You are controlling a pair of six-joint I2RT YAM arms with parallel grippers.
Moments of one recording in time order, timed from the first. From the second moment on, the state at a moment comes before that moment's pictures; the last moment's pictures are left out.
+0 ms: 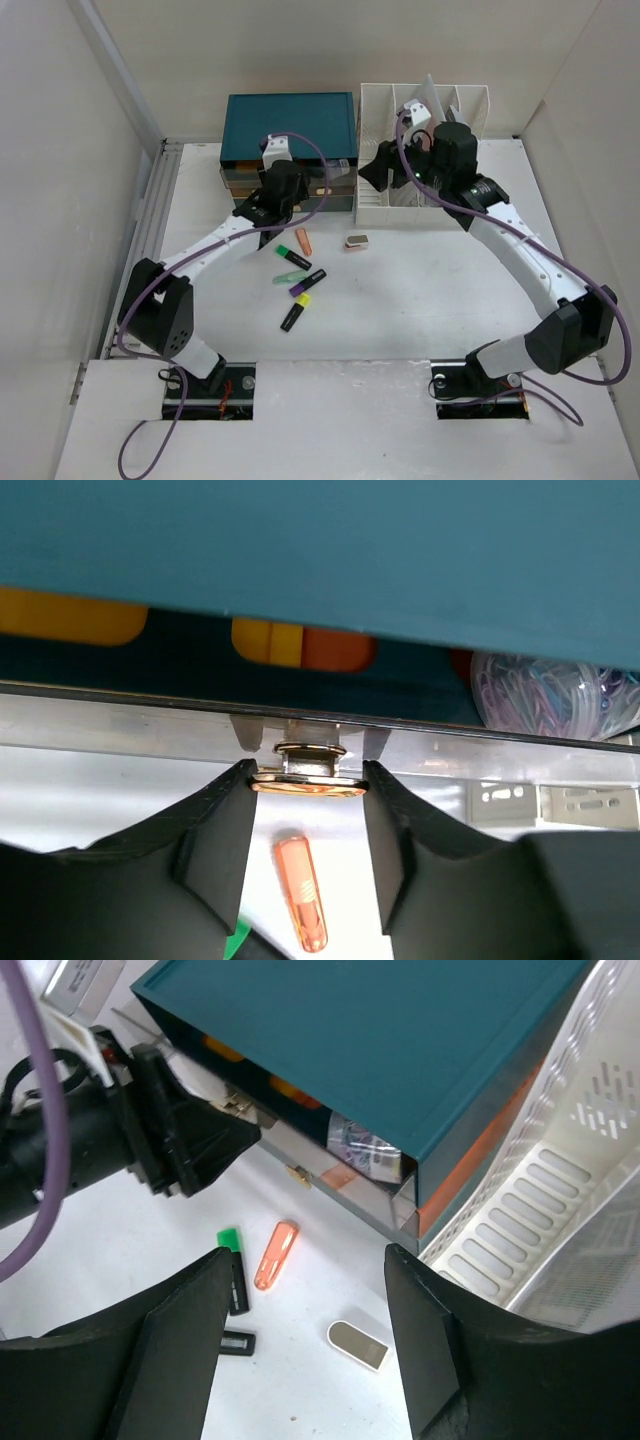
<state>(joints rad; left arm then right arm) -0.56 1.53 1.13 -0.03 -0.50 -0.44 0.42 1.42 1.38 -0.21 -0.36 0.11</state>
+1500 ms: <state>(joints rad) -0.40 1.43 0.95 0.03 -0.43 -0.34 0.32 1.40 1.29 -0.14 -0.61 0.08</state>
